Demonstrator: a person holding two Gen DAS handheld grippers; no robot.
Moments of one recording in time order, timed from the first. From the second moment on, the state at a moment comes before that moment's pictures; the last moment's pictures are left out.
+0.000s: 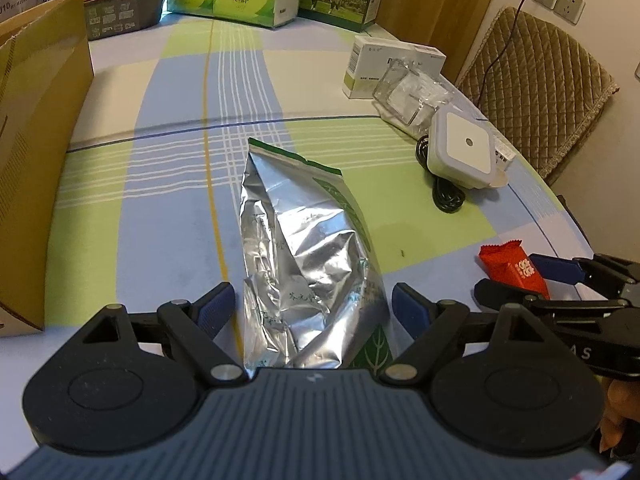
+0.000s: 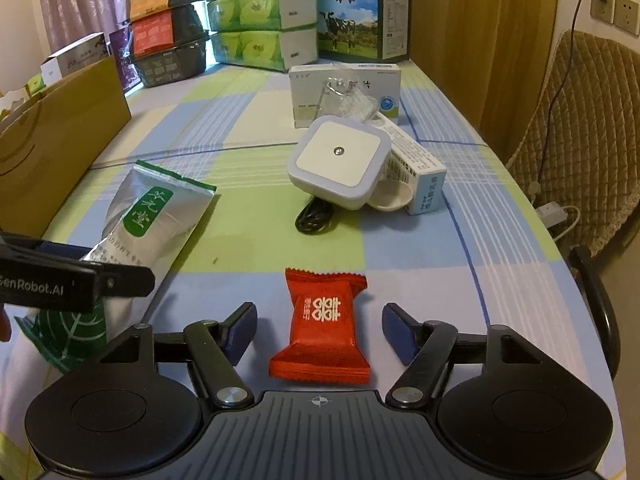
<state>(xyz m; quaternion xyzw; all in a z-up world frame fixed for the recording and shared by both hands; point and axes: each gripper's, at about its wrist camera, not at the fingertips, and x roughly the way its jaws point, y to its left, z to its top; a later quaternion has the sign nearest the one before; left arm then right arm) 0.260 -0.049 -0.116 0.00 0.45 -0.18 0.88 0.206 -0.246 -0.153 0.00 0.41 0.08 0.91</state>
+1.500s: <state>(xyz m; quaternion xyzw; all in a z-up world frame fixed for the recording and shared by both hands) 0.239 -0.060 -0.101 0.05 0.42 -0.21 0.88 0.204 -0.231 -0.138 0.01 0.39 0.09 0.92</state>
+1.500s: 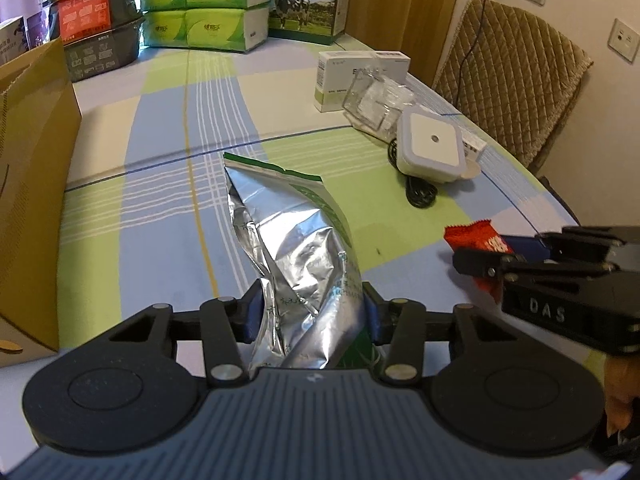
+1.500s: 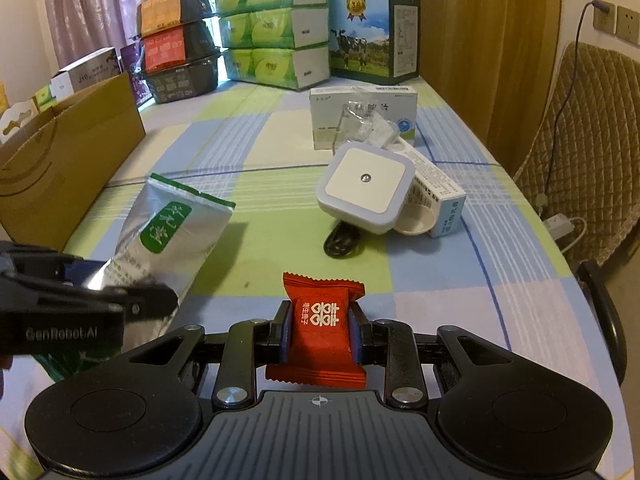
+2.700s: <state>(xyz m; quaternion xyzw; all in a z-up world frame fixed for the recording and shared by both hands) 0.111 0.156 0.080 0.06 0.35 -0.06 0.93 0.114 -0.040 0.017 0.00 0.31 0.28 0.91</state>
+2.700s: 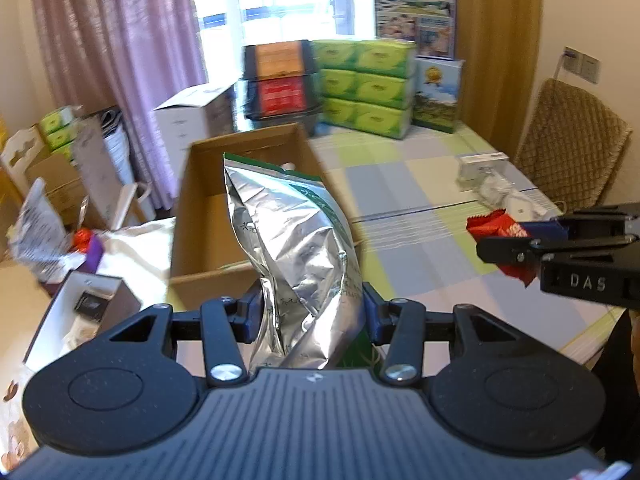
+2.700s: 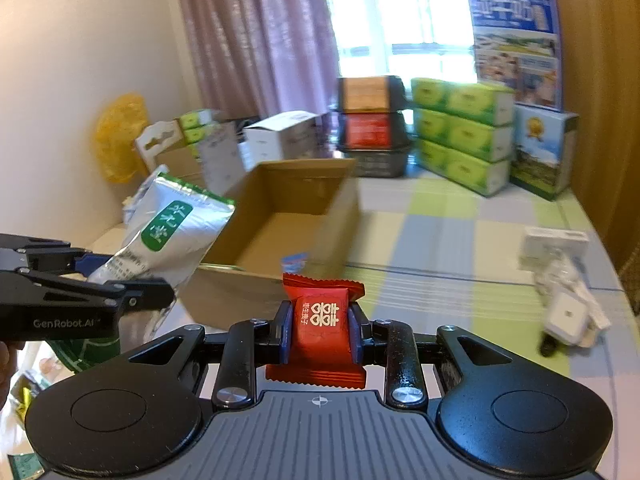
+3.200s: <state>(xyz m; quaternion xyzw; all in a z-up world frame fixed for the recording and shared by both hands) 0.103 0.214 0.076 0.04 0.37 -0.03 0.93 0.126 0.024 0.007 -0.02 0.32 0.32 0.89</state>
